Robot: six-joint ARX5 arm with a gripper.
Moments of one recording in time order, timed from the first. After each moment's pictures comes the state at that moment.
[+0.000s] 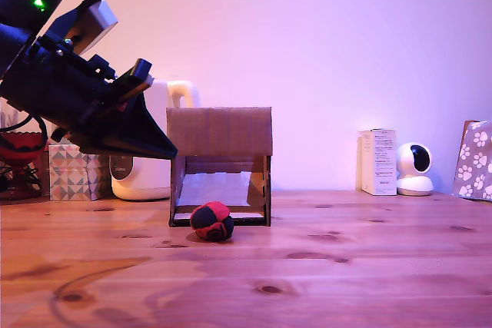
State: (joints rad) arm -0.46 1.42 0.59 0.33 0.36 -0.08
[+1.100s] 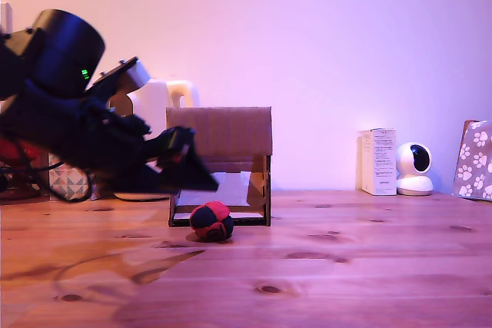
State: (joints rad) arm -0.46 1.75 0.68 0.63 0.32 -0.01
